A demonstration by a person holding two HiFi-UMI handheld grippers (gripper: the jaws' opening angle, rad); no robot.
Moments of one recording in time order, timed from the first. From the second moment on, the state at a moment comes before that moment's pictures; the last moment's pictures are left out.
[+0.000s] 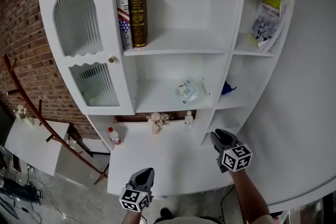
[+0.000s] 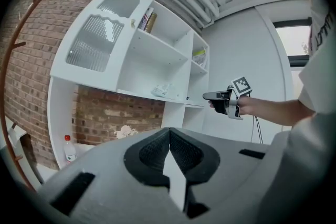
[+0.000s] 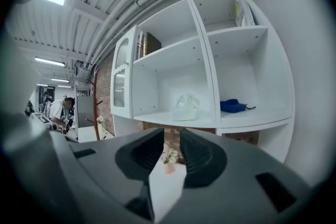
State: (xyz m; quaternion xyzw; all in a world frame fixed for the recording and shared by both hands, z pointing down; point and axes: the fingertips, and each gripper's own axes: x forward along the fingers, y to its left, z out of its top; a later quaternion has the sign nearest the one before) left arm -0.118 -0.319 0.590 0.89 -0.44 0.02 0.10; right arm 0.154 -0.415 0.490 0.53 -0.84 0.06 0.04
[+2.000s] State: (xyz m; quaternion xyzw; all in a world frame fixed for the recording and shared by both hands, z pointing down) left arm -0.165 -0.380 0.590 0.87 -0.49 0.00 0.11; right arm 0.126 -0.632 0.504 0.55 -0.78 0.25 0.15
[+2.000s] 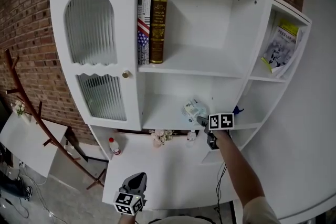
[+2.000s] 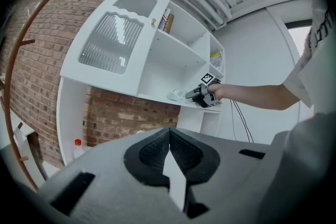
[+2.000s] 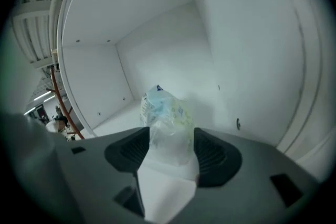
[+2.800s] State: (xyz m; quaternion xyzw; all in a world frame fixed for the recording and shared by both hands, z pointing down) left arm -0.159 -0.372 0.592 0.87 -0.48 0.00 0.12; right arm 0.104 -0.592 0.484 0.46 -0.86 0.12 0.19
